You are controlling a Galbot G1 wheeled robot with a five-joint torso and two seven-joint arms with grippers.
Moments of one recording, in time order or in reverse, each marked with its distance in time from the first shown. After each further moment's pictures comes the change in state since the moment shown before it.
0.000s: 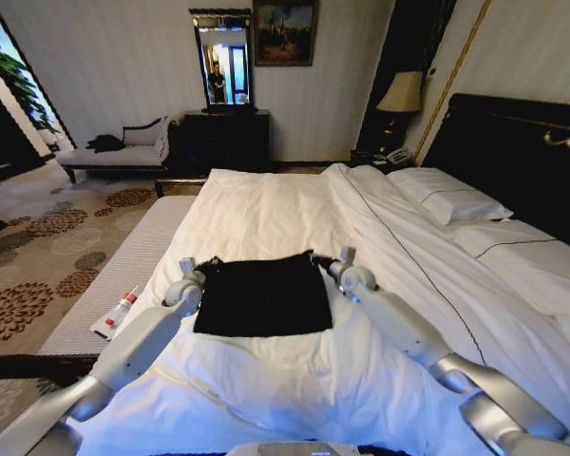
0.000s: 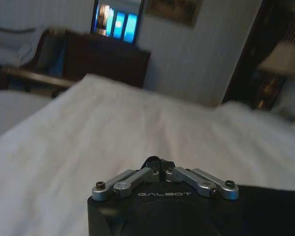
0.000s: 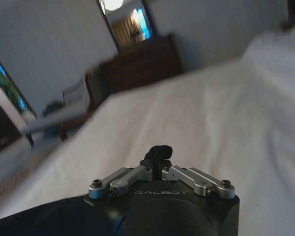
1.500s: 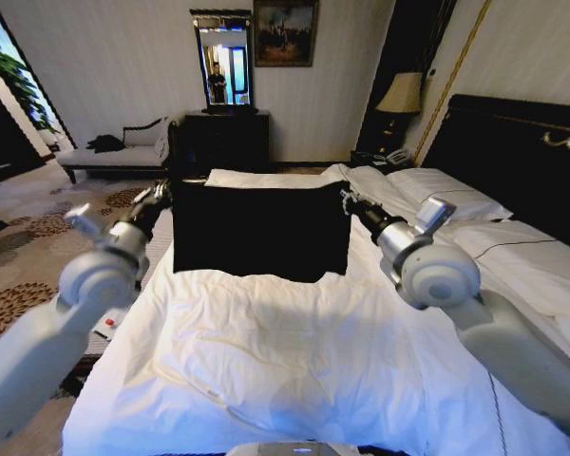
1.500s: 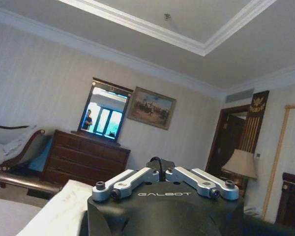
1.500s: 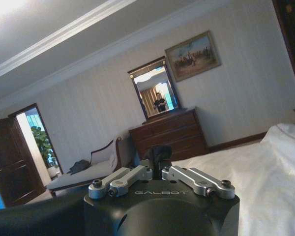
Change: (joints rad) left arm 0.491 0.299 -0.605 -0.744 -0.160 -0.090 -0.115; right arm -0.249 -0.266 0.296 0.759 0.147 0.048 0.330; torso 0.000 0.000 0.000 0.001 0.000
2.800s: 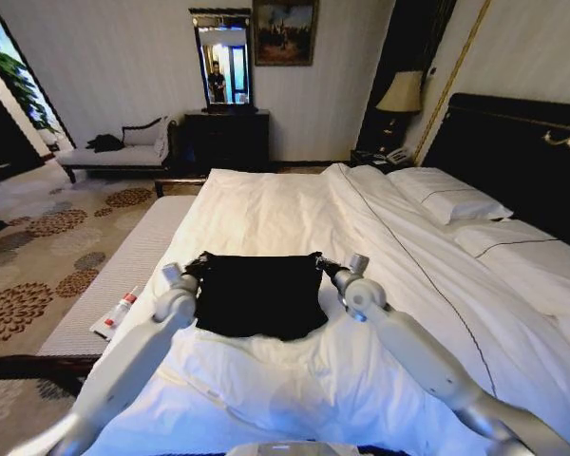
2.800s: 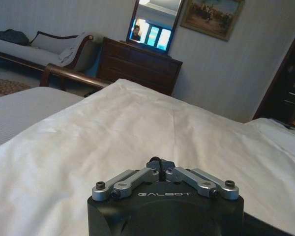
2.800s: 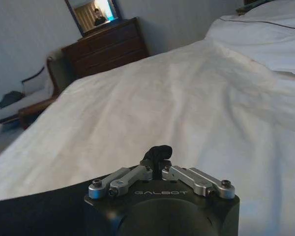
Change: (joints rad) left arm -0.369 -0.418 0.517 0.813 0.273 -0.004 0.055; right arm 0.058 0.340 -0.265 -0.760 -0.267 -0.002 -0.206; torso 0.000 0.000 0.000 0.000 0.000
